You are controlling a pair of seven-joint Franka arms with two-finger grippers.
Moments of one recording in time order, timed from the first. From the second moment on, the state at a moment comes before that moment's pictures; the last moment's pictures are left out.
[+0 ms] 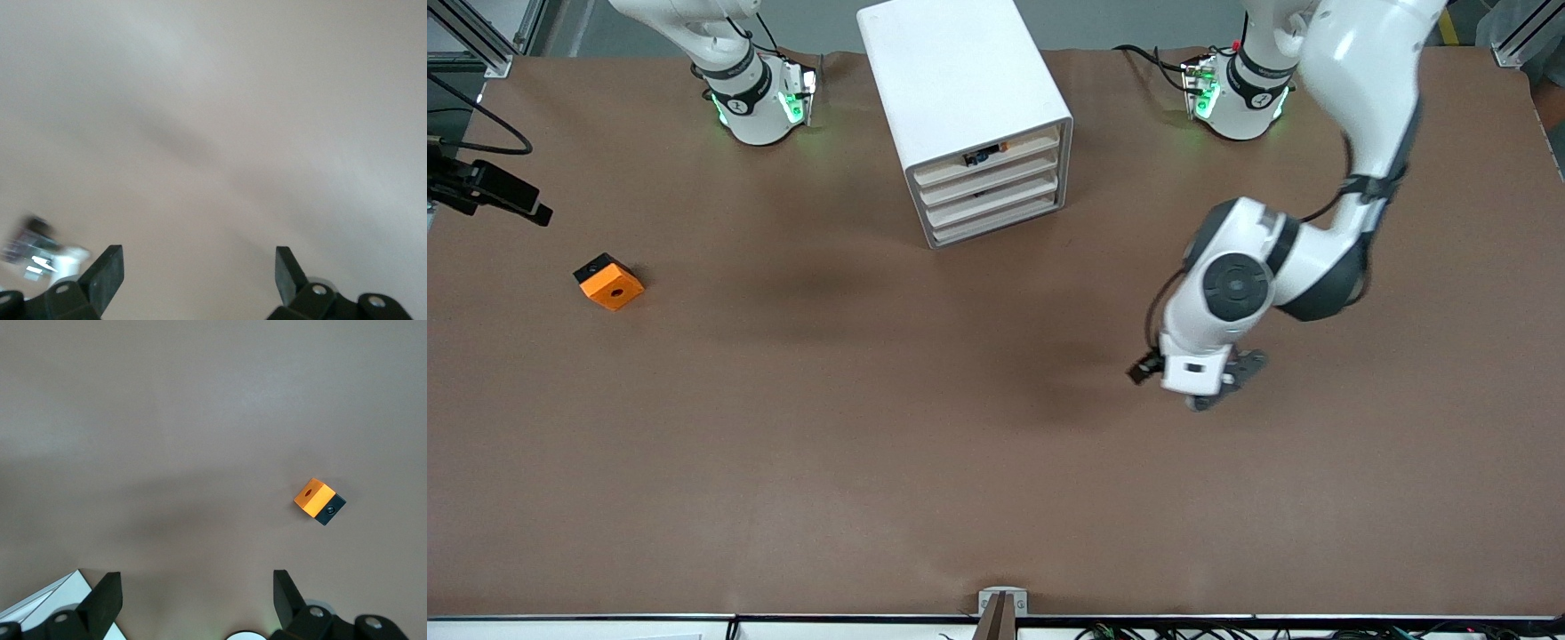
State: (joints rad) left arm -0.13 0.48 -0.30 -1.60 0.24 1.97 -1.14; right arm -0.03 -0.03 -0.03 -1.53 0.04 1.44 0.12
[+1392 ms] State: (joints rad) left arm 0.17 -0.01 -0.12 -1.49 0.02 1.43 -0.19; right arm -0.04 -0.02 -0.03 -1.52 0.03 1.45 0.01
